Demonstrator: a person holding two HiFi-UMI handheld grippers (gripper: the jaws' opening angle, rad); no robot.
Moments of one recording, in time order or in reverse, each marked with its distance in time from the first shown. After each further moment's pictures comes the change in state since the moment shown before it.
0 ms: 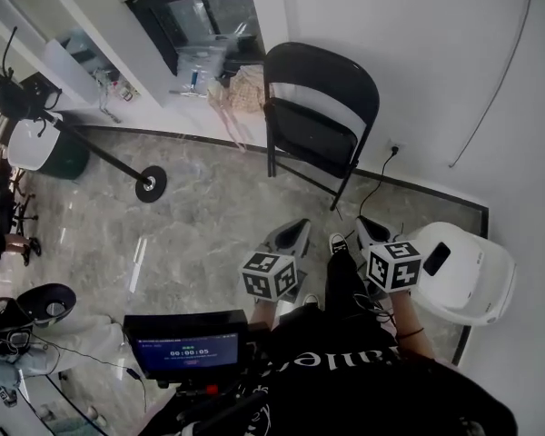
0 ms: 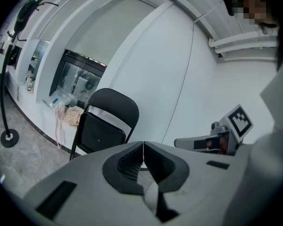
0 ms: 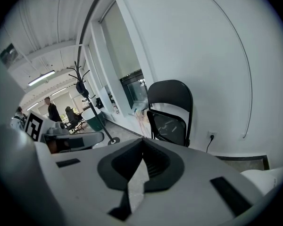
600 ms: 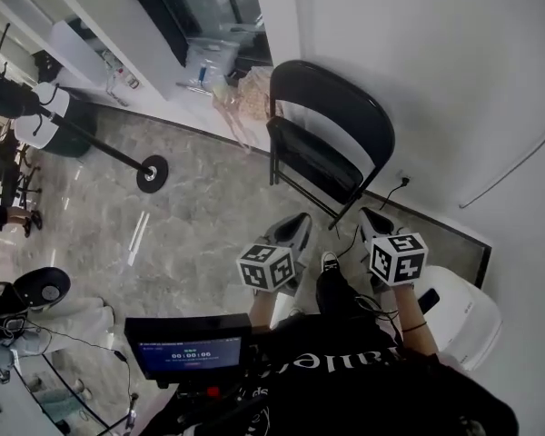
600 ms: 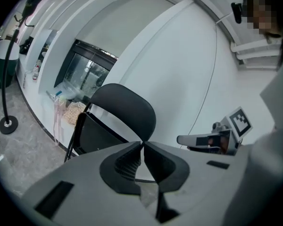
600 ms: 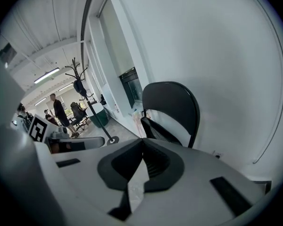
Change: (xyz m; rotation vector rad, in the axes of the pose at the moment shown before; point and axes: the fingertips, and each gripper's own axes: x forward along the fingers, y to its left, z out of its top) left arm 0.147 0.069 0.075 -0.140 -0.035 0.085; right arm 0.119 -0.103 0.120 -0.071 0.055 0.087
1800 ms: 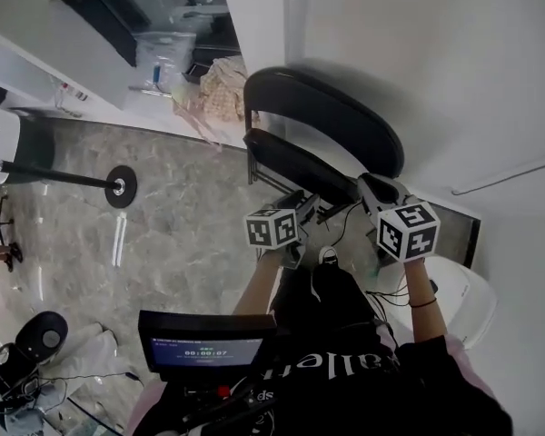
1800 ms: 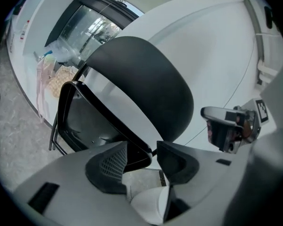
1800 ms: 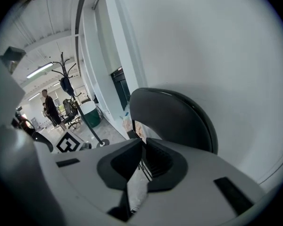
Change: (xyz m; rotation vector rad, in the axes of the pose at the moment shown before) left arm 0.178 0.128 0.018 -0.183 0.284 -0.103; right arm 0.140 -0.060 0.113 -0.042 0.010 -0.055
